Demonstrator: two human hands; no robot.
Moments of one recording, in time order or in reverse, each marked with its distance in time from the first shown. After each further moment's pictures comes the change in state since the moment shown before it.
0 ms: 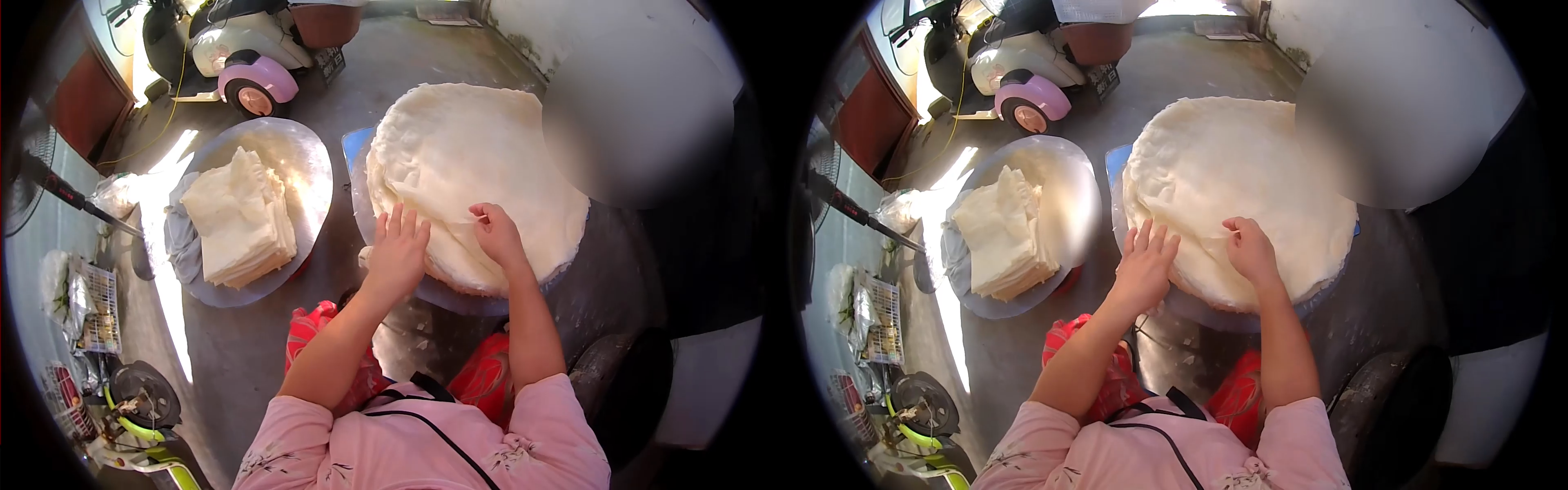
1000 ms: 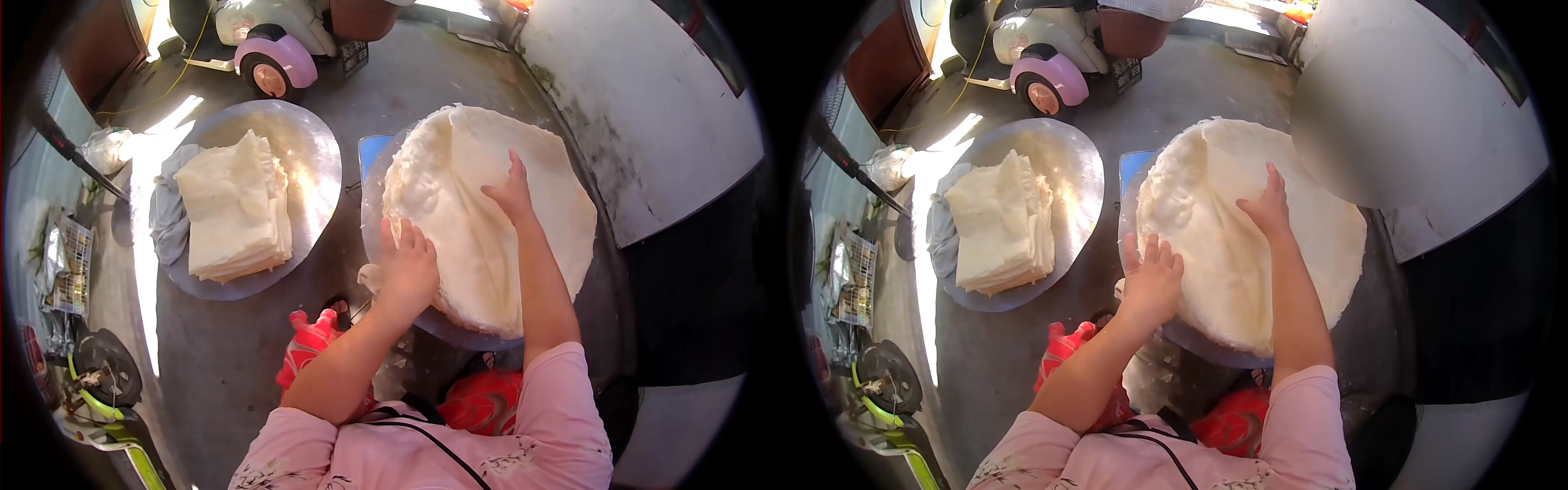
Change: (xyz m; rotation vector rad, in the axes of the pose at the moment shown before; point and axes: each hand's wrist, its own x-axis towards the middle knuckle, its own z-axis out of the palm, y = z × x) left_hand 0.023 0.003 -0.022 0.184 -0.245 -0.203; right_hand 0.160 0.015 0.027 0.040 0.250 -0.171
